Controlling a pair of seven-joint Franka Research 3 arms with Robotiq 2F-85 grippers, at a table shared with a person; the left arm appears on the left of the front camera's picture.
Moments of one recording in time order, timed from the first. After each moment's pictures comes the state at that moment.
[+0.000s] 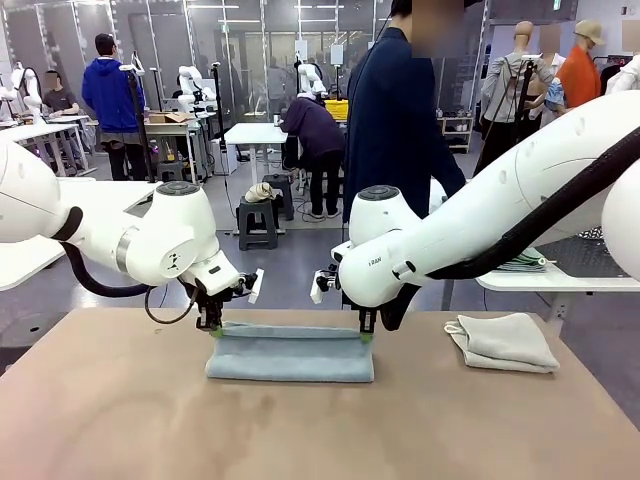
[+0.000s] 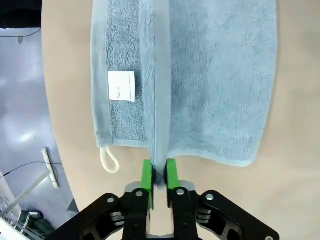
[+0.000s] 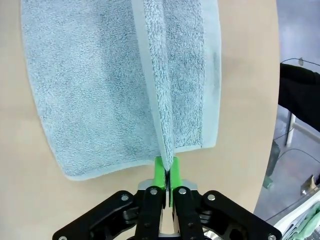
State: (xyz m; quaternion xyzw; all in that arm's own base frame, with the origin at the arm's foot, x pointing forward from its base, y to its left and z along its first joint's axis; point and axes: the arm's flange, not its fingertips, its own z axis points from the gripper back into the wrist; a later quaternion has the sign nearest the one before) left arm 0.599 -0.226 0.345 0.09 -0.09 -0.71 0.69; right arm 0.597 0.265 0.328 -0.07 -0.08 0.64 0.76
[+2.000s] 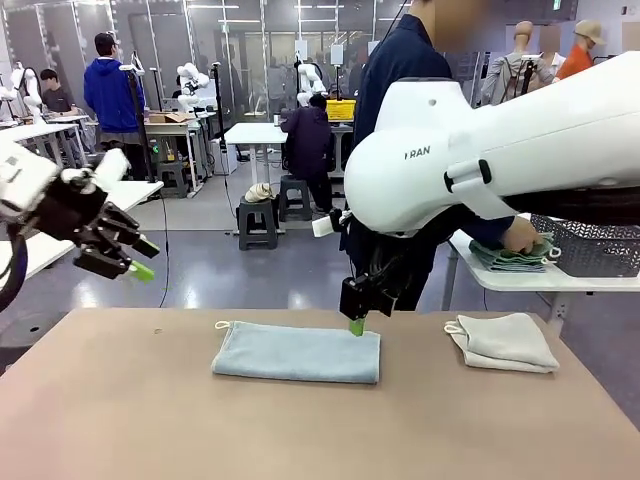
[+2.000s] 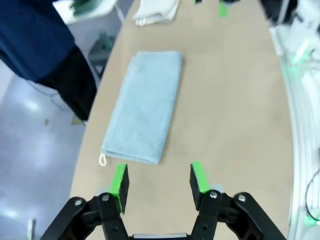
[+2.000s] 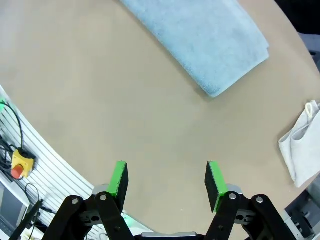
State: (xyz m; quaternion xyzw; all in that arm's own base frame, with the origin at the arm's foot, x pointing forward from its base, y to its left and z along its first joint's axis) left arm 0.441 -0.061 0.527 -0.17 -0.37 -0.63 0.66; right arm 0.421 0.268 0.492 0.03 -0.07 0.36 0.93
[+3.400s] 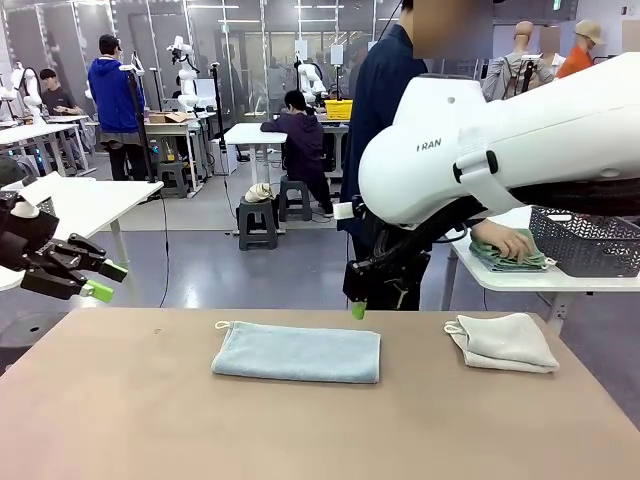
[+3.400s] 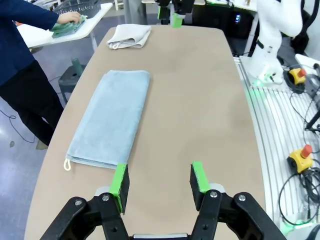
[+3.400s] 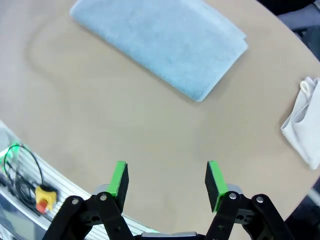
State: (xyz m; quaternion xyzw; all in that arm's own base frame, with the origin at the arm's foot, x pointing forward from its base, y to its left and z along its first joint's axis) left arm 0.443 0.001 0.481 -0.31 -0.37 -0.60 0.64; right arm 0.442 0.247 0.496 0.06 -0.09 0.23 0.97
